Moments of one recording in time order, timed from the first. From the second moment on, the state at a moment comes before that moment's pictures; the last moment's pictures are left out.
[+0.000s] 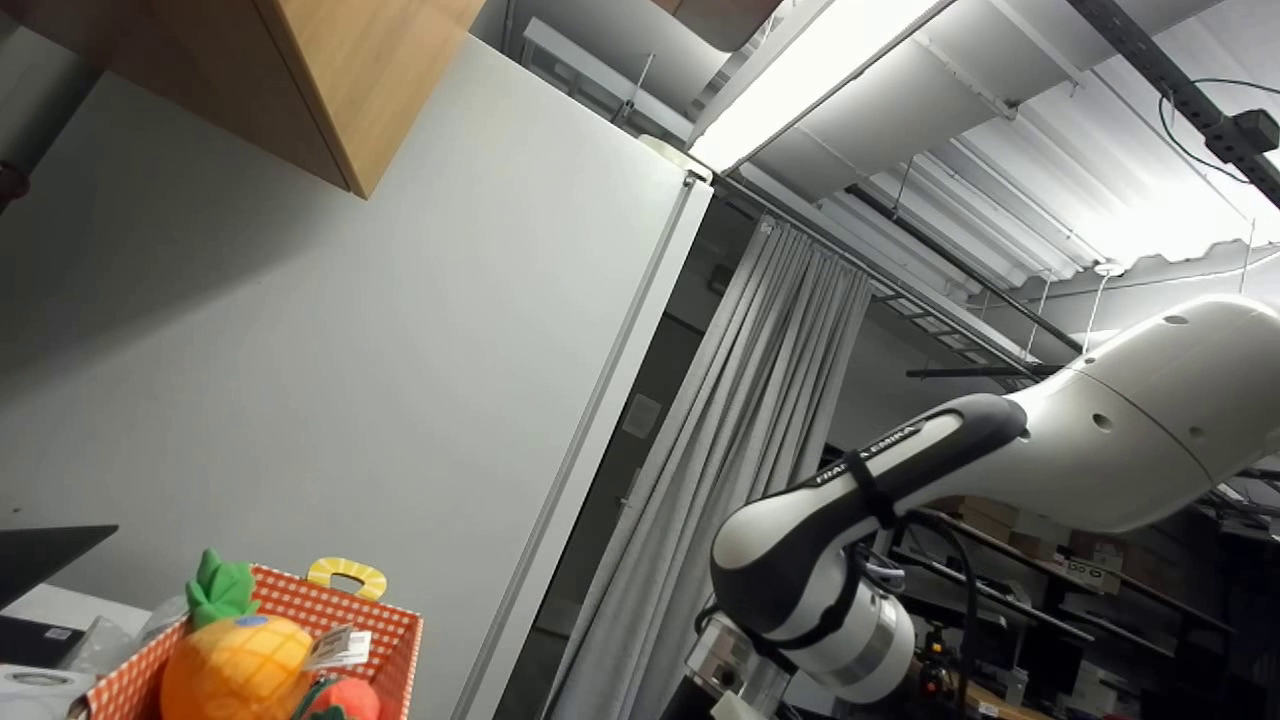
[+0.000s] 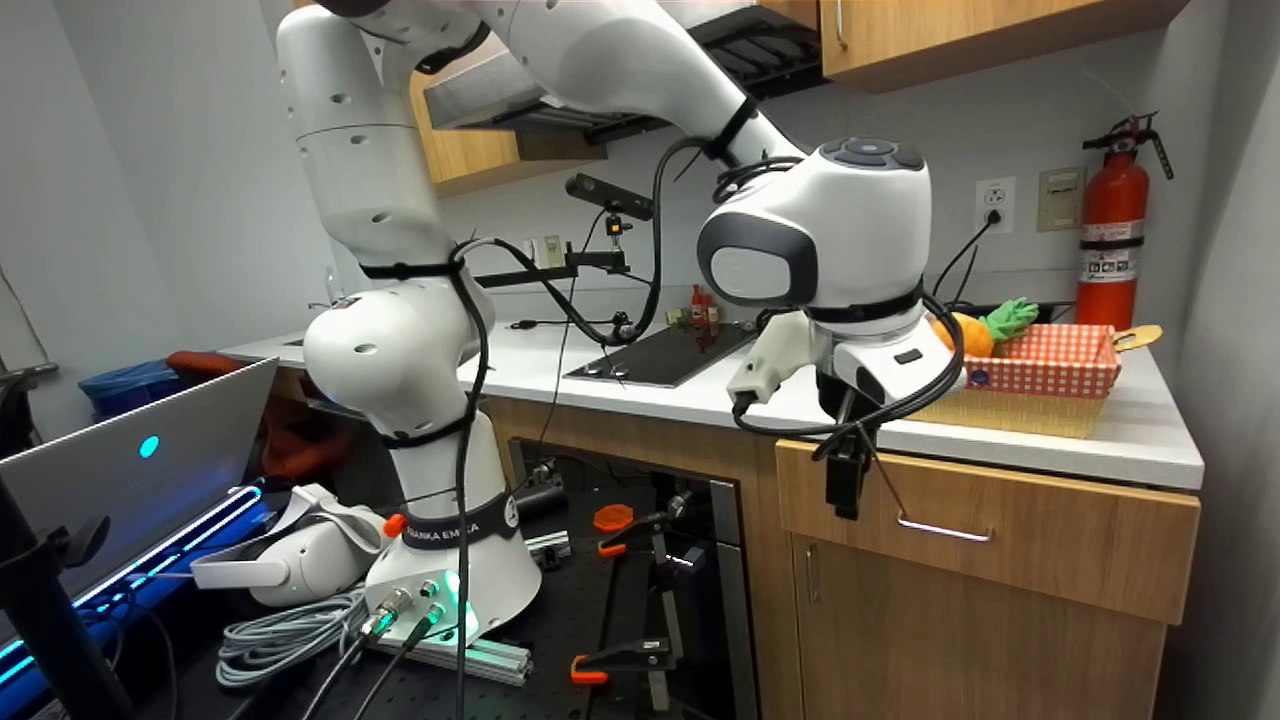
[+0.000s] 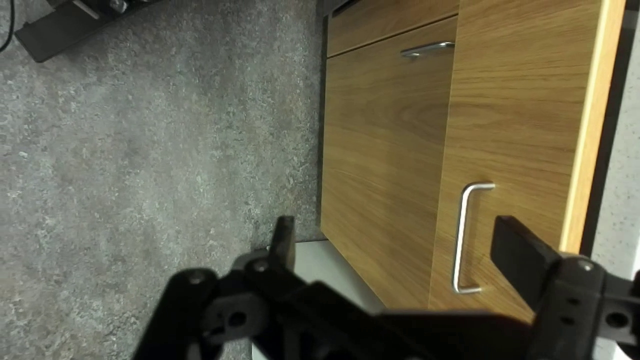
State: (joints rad) arm -0.05 -0.02 -0.09 -2.55 0.50 2.48 -0.06
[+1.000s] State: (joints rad) arm -0.03 0.21 0.07 -2.53 0.60 2.76 -0.05
